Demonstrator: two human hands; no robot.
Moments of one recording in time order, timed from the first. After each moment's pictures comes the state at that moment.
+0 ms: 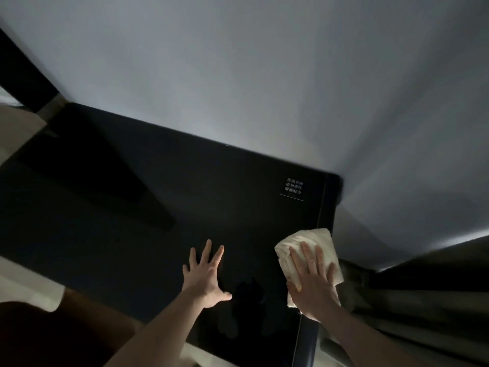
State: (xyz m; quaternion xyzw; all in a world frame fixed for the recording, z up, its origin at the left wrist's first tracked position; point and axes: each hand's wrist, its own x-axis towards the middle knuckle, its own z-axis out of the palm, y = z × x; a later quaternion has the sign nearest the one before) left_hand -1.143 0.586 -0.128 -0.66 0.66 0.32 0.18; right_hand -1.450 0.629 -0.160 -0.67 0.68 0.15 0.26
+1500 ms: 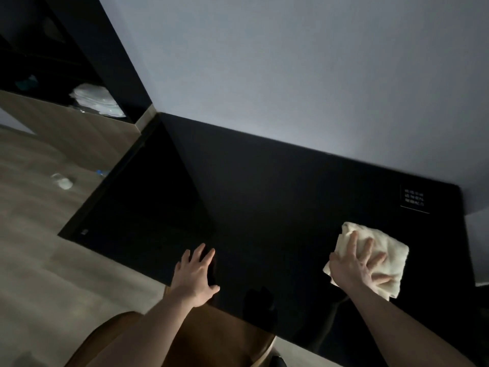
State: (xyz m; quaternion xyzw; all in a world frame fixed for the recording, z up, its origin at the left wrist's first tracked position) left_hand -0.756 0.546 -0.123 -0.68 0.67 0.24 0.19; right_hand -1.141 0.532 -0.138 -0.38 0.85 0.04 0.35
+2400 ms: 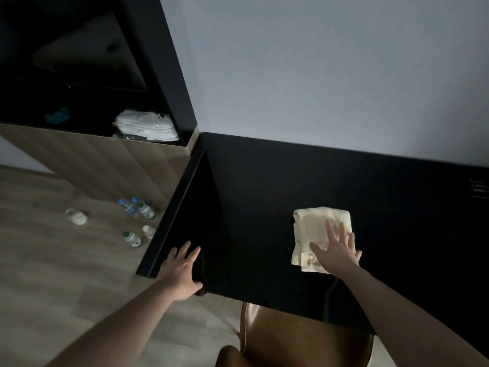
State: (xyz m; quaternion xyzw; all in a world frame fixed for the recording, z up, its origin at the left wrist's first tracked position) left_hand -0.422 0.443 -0.110 -0.64 0.70 0.24 0.20; right_hand -0.833 0.467 -0.115 -0.47 0.81 0.00 0.35
